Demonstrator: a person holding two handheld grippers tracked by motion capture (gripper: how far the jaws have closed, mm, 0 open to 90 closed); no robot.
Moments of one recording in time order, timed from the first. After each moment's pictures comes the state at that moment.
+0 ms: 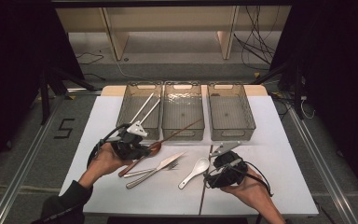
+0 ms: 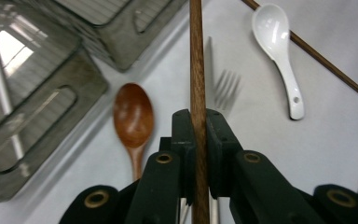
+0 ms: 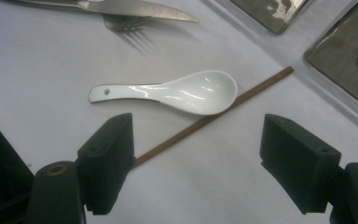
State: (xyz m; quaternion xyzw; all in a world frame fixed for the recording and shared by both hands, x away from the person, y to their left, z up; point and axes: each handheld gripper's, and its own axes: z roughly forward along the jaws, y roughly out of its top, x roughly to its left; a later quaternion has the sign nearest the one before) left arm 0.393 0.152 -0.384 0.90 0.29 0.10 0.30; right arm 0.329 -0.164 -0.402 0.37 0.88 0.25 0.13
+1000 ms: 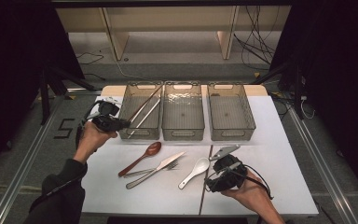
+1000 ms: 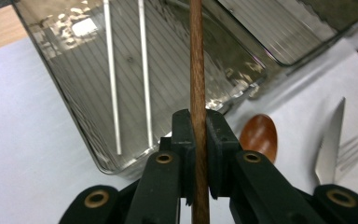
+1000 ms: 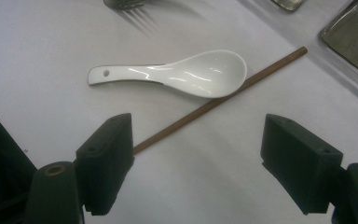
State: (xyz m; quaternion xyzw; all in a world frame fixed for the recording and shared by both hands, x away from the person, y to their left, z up) left arm 0.468 0.214 -0.376 0.82 0.45 0.14 0.32; right arm 0.326 -0.165 -0.412 0.37 0.89 0.23 0.12
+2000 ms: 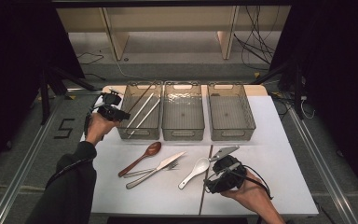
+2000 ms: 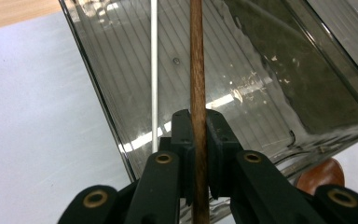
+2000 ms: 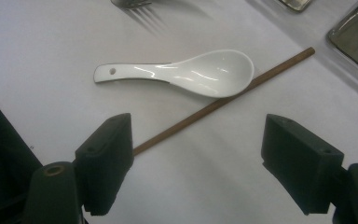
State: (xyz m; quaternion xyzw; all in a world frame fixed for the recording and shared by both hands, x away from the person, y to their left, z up) left arm 0.525 0.218 -0.401 0.79 0.52 0.12 0.28; right arm 0.325 -0.164 -0.413 0.37 0.89 0.23 0.11
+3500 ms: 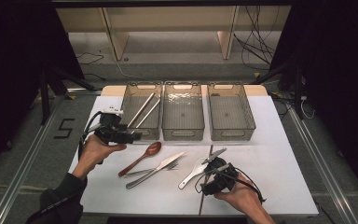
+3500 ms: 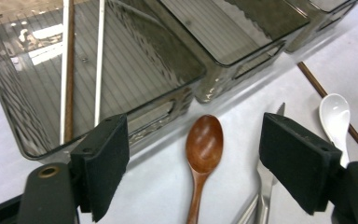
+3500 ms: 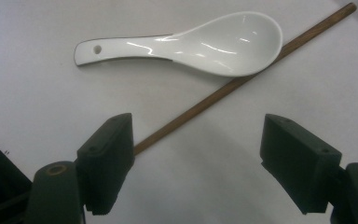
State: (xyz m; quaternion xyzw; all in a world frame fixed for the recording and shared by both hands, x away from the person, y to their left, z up) left arm 0.423 0.200 -0.383 0.80 0.44 0.11 0.38; right arm 0.331 -0.144 -0.438 0.40 0.90 0.17 0.10
